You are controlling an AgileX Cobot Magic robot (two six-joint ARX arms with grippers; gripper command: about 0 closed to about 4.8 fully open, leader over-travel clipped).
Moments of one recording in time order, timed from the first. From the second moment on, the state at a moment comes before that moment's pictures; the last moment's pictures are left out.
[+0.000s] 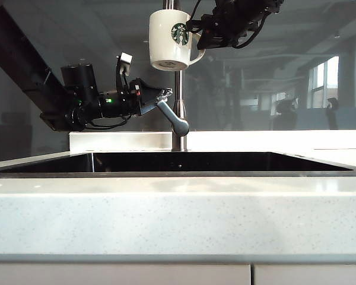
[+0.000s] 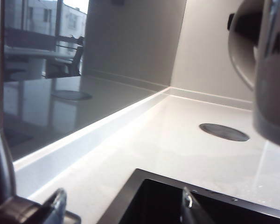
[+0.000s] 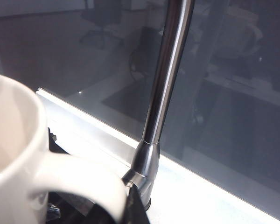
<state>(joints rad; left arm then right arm) -0.19 2.58 2.06 0.97 1.06 -0.46 0.36 1.88 1.65 0.15 -0.10 -0.18</state>
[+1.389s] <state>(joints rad) -0.17 2.58 2.06 0.84 0.92 -0.26 0.36 1.88 1.65 0.14 -0.10 -0.19</state>
